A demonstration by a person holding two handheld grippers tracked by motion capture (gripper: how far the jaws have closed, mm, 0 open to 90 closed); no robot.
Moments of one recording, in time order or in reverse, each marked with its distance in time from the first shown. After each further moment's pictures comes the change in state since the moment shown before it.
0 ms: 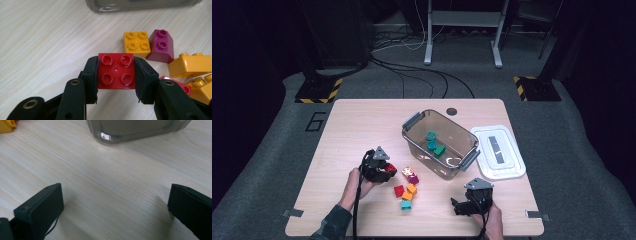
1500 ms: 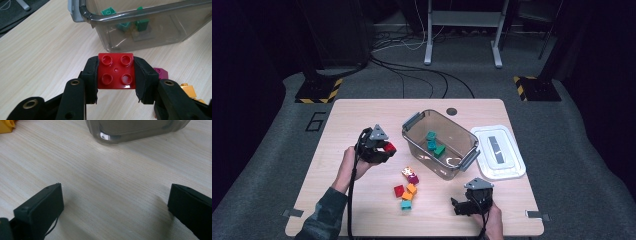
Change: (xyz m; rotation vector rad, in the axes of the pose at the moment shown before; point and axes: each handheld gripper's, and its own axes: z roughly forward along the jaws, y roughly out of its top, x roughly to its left) left arm 0.011 0.063 -0.052 -0.070 0.053 0.097; right arm 0.000 0.000 0.000 0.000 -0.001 0.006
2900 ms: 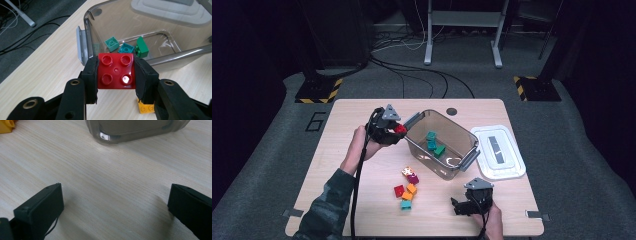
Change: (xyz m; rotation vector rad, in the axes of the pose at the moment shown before) left arm 0.006 0.067 -0.004 -0.032 0.018 0.079; right arm 0.000 0.000 0.000 -0.001 -0.001 -0.003
